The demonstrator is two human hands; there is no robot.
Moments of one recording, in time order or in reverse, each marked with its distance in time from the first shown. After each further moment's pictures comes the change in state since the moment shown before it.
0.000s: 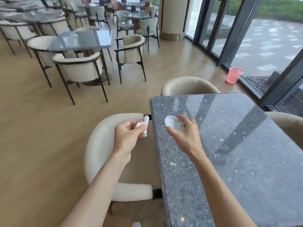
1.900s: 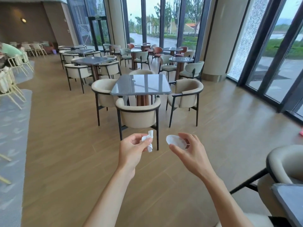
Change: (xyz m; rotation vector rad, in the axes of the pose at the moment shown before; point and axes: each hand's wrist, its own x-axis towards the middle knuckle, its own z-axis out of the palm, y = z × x) left_hand 0.526 0.210 -0.481 0.001 0.118 0.175; right_hand 0.308 -0.415 0.542 0.055 -0.101 -0.246
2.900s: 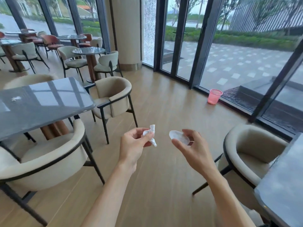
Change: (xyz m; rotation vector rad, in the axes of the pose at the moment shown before) left_hand 0.420 -0.031 0.313 -0.056 -0.673 -0.092; right_hand 0.365 0.153 -0.052 -0.113 0.537 0.387
